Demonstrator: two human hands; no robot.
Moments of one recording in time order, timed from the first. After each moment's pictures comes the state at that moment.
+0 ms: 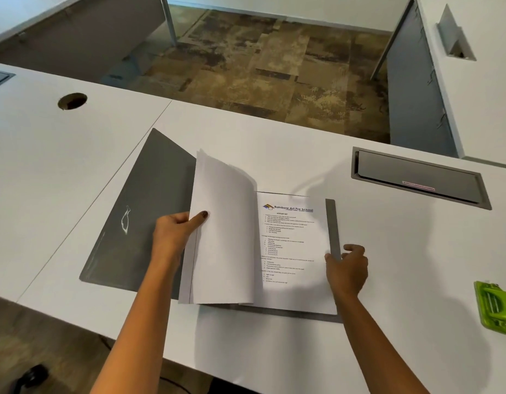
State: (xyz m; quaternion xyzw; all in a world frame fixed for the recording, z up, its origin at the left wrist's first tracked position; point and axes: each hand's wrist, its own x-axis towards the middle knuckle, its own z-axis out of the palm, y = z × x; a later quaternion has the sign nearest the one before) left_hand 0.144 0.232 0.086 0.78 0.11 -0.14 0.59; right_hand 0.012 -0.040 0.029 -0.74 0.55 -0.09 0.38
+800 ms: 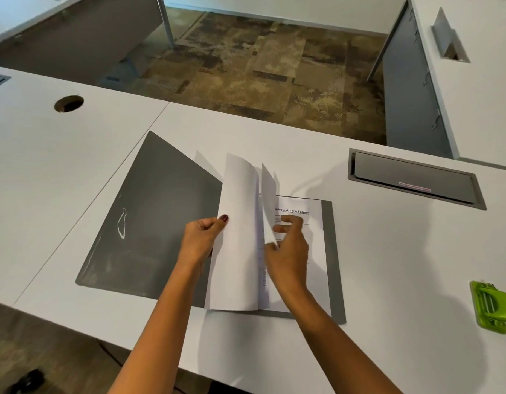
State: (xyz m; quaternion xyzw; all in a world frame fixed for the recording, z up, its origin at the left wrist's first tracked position) left_hand 0.124 0.188 0.089 0.75 0.09 -0.20 0.62; right_hand 0.045 0.054 0.097 -0.79 0.35 -0.07 0.49
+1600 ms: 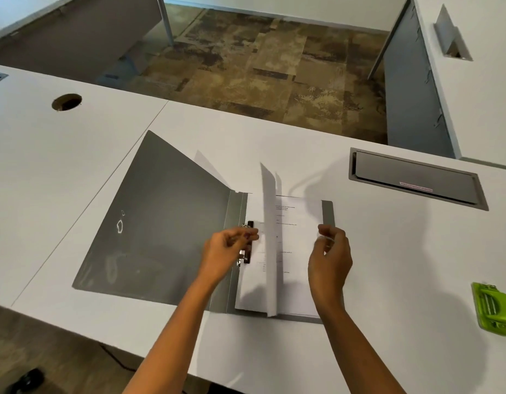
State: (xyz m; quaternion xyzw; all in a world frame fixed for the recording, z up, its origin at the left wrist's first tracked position) left_hand 0.106 0.168 0.069 0.77 -0.05 -0.23 0.59; right_hand 0.025 0.004 0.076 -0.74 0.42 -0.25 0.47
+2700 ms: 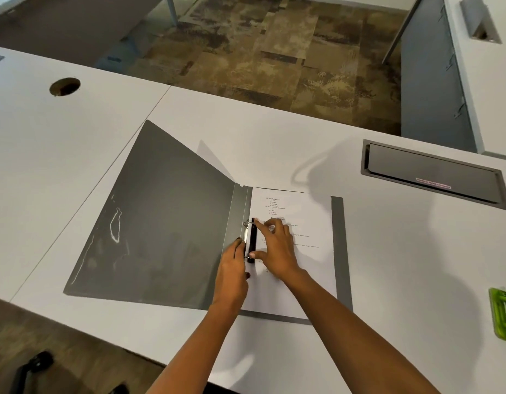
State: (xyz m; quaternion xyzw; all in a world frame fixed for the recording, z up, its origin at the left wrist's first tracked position) left_hand 0.081 0.152 -0.034 0.90 -0.03 -0.16 0.41; right_hand 0.096 0.028 -0.026 -0.94 0.12 0.09 0.30
